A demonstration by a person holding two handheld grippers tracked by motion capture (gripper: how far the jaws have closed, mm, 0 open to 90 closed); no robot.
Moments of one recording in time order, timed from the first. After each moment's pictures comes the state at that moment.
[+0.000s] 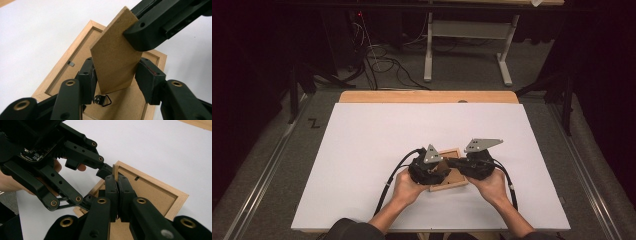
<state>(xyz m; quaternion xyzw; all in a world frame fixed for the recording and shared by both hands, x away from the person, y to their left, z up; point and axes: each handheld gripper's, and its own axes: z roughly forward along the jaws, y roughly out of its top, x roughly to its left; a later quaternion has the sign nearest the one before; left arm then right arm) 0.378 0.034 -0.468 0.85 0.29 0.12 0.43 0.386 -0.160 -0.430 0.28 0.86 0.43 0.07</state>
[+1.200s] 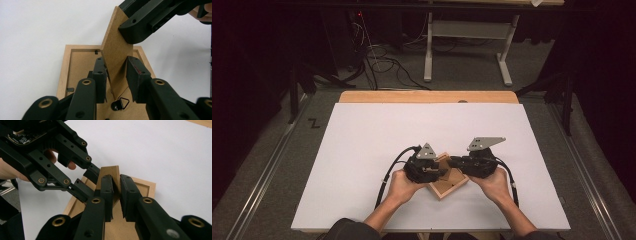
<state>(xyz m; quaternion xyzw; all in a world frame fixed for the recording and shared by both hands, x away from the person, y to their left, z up) 0.382 0.049 -0.463 0.85 0.27 0.06 0.44 0.393 -0.168 -0.432 0.27 0.86 0.43 0.06</state>
